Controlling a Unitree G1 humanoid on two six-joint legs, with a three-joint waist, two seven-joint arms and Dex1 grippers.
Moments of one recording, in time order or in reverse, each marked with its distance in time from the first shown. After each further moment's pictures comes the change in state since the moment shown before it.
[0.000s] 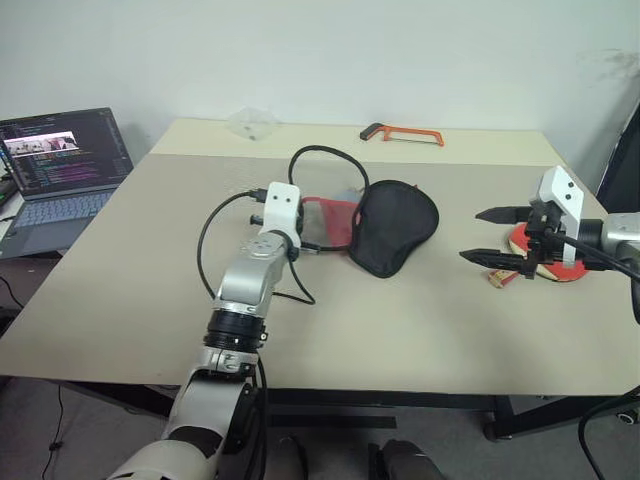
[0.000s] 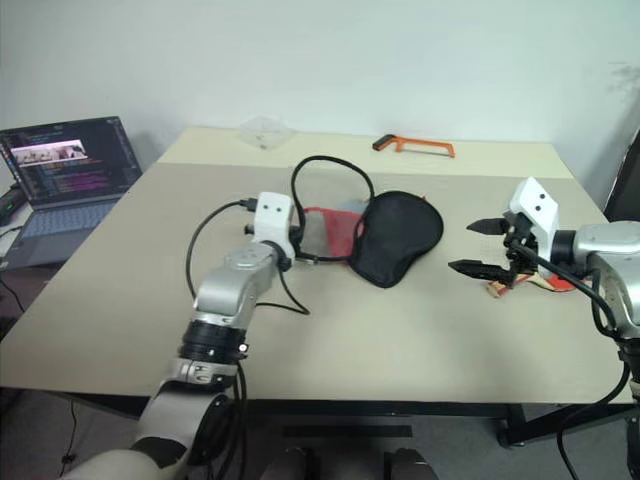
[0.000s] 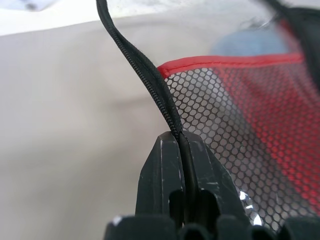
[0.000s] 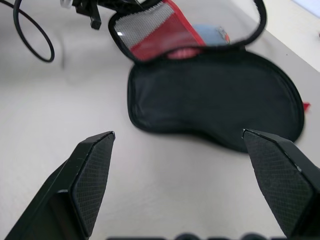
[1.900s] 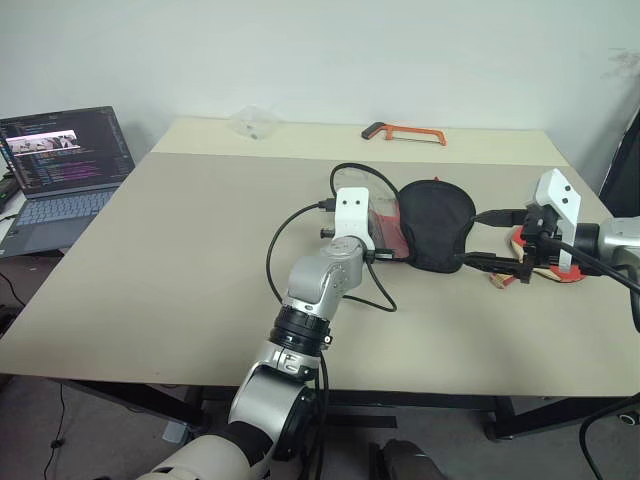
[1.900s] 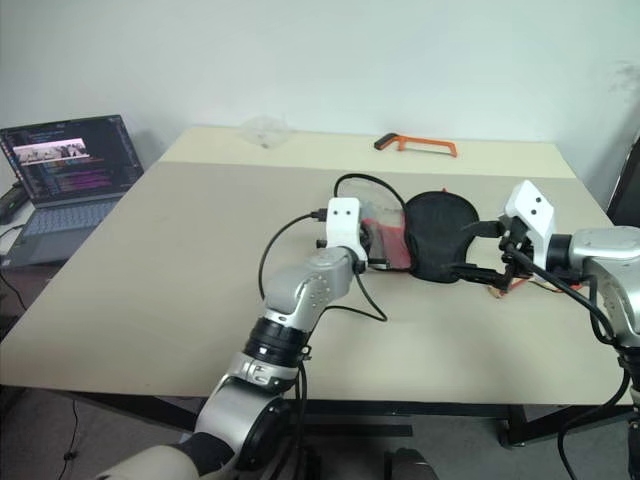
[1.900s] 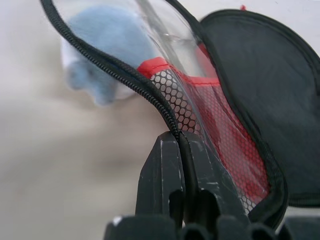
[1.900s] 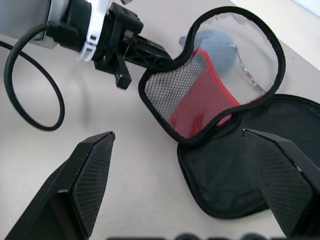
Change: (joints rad) left arm -0.083 -0.279 -0.073 0.041 -0.281 0.114 0.354; right arm 0.036 0.001 -0.015 -0.077 0.037 0.041 -0.043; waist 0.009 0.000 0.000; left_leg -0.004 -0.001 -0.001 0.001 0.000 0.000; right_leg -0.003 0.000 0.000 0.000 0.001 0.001
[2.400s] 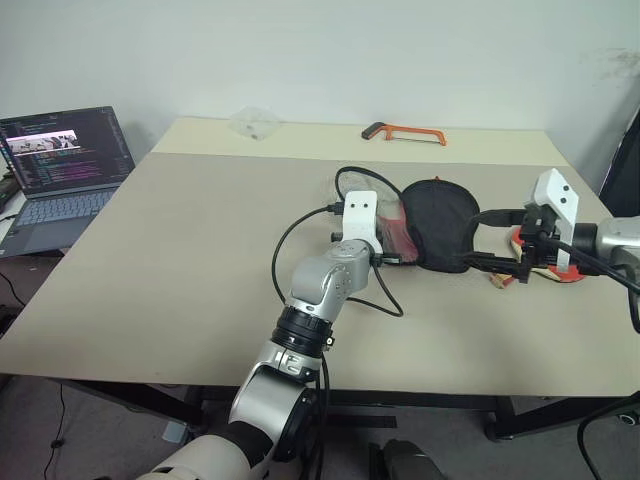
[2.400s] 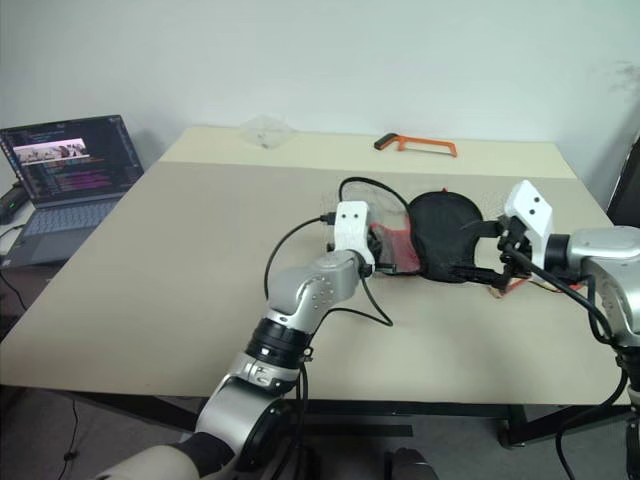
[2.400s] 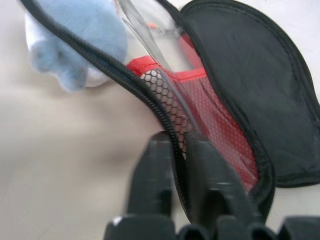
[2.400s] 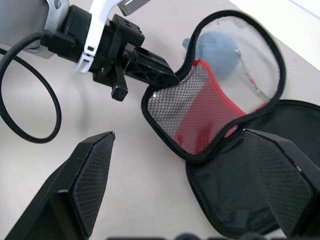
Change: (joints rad) left arm 0.000 0.000 -0.011 0.000 -0.081 0.013 0.001; right arm -0.006 0.018 0.004 0.000 -0.001 0.002 -0.002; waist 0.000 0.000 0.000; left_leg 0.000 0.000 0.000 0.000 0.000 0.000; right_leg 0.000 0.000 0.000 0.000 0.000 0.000
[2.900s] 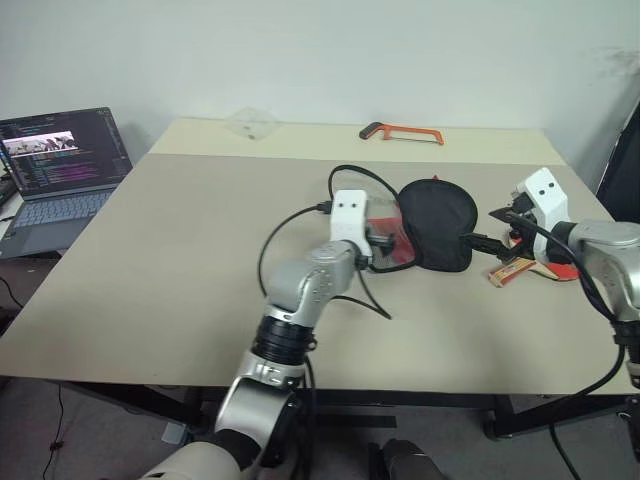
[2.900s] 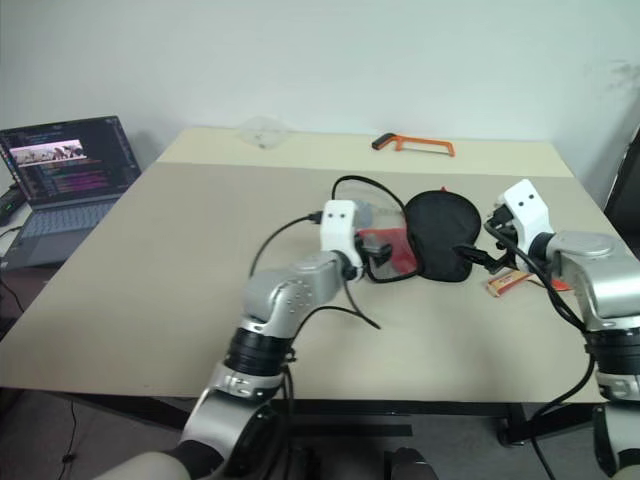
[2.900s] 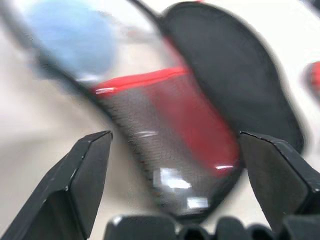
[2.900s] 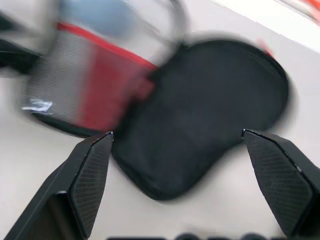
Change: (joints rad) left arm 0.065 0.182 0.047 -0.204 -0.008 0.139 -0.150; right arm -0.105 0.169 0.026 0.221 -0.178 0.220 -0.442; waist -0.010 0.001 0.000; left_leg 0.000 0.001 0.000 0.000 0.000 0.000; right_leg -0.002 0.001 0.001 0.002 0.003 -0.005
